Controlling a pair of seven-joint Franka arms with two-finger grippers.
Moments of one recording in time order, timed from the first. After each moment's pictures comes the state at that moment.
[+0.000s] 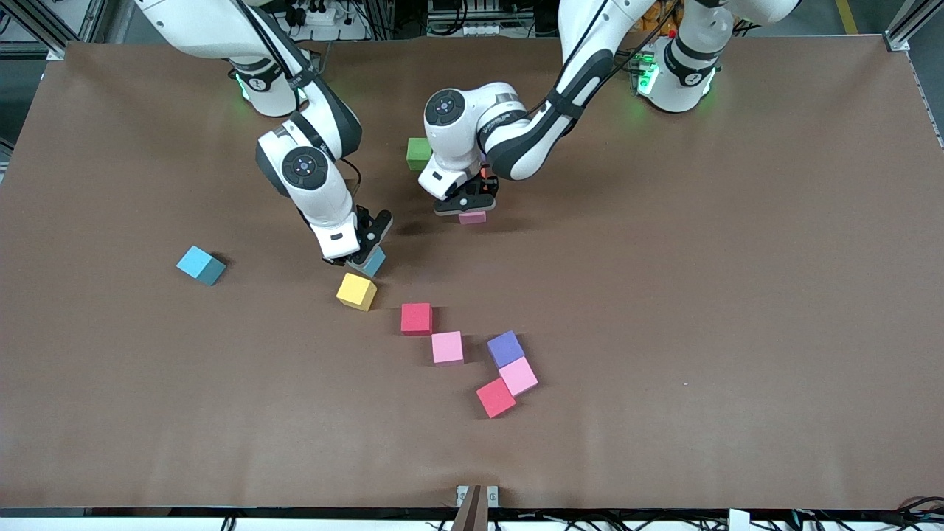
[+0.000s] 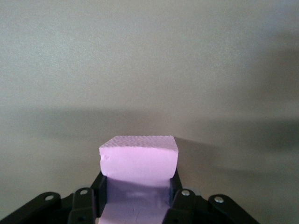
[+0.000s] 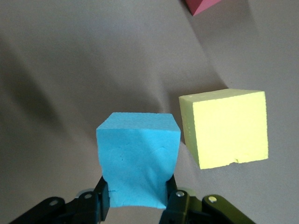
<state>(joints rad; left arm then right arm) -0.77 0.64 -0.28 -1.75 0.28 2.28 -1.25 0.21 0.32 0.29 -2.22 -0.21 2.49 -0.43</state>
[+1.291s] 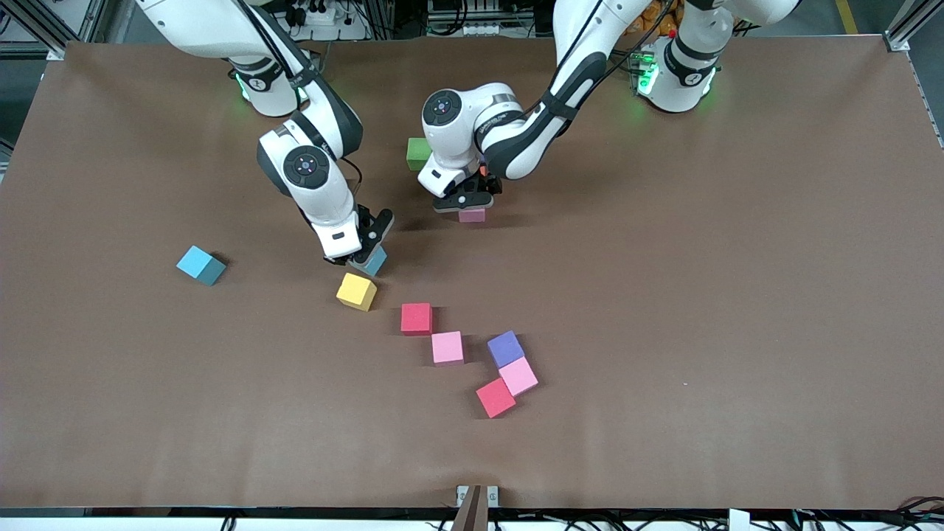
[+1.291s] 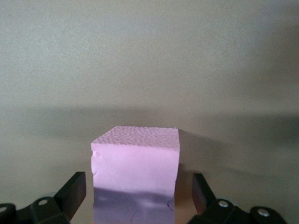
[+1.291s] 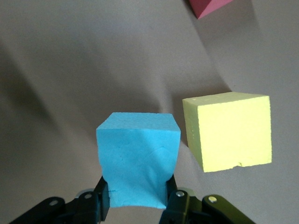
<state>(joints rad) -0.78 0.65 -0.28 -1.76 0.29 2.28 -1.25 0.22 0.32 0.29 -2.22 -0.21 2.49 -0.44</state>
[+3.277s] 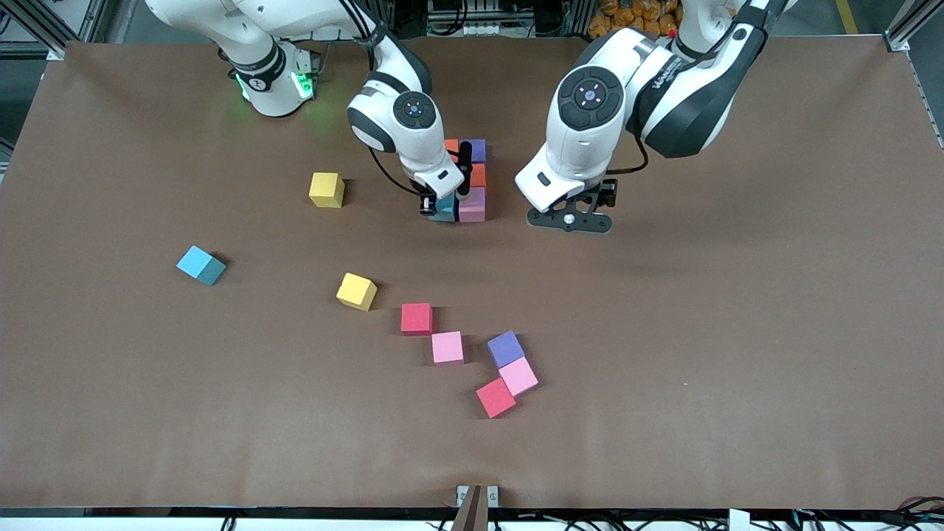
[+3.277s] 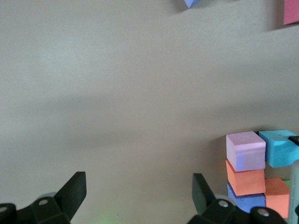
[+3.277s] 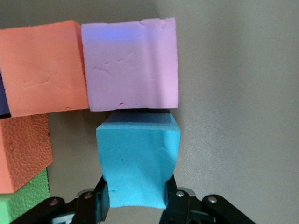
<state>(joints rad) -0.38 0.27 -0.32 -1.66 0.08 1.76 -0.55 0.52 0.40 0.35 -2.17 -0.21 2.49 -0.51</state>
